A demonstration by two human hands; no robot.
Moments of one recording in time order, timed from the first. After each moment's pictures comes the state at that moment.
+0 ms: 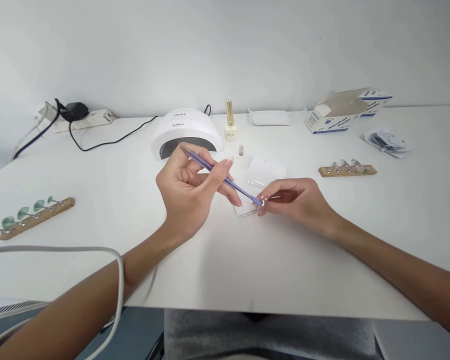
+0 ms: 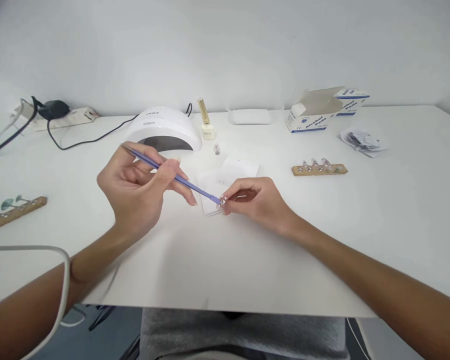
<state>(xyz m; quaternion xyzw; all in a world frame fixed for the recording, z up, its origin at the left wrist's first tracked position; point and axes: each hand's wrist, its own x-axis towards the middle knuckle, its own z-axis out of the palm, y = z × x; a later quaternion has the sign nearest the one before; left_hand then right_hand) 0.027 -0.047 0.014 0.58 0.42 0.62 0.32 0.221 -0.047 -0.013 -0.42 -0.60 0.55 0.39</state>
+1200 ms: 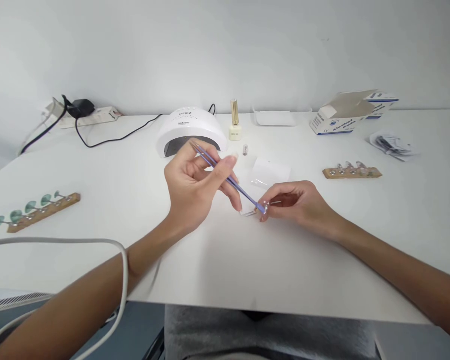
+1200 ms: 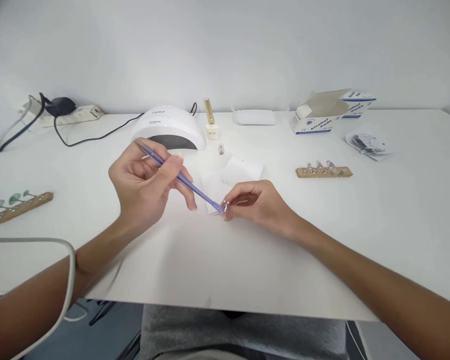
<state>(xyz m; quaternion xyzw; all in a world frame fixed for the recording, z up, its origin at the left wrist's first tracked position) 0.024 -0.042 0.016 0.57 0.40 0.60 0.38 0.221 -0.046 -0.013 -0.41 -0.61 0.60 0.33</state>
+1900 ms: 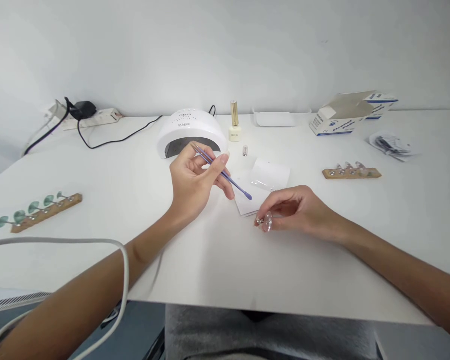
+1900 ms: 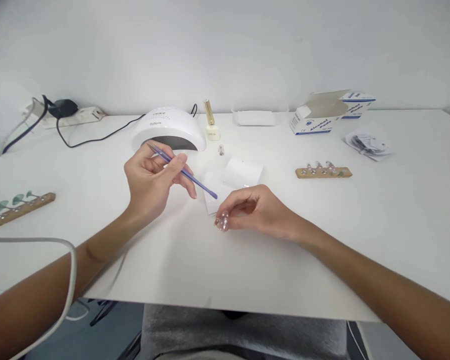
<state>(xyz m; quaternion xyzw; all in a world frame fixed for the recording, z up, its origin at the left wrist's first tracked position) 0.015 -0.026 0.006 0.56 0.40 0.58 0.43 0.226 -0.049 -0.012 -0.35 -0.61 0.66 0.29</state>
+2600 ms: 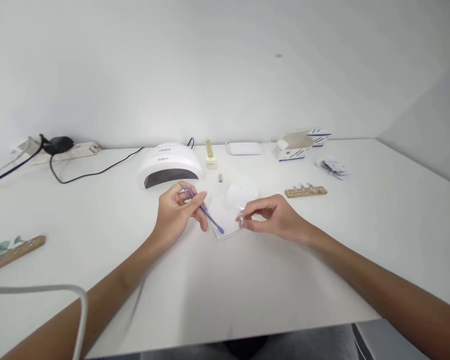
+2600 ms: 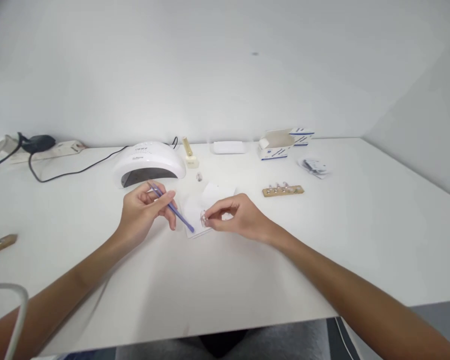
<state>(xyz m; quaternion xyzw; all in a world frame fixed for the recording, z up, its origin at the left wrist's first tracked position) 0.009 -0.017 0.000 0.55 0.44 0.49 0.51 0.238 -0.037 0.000 -0.39 -0.66 0.53 0.37</state>
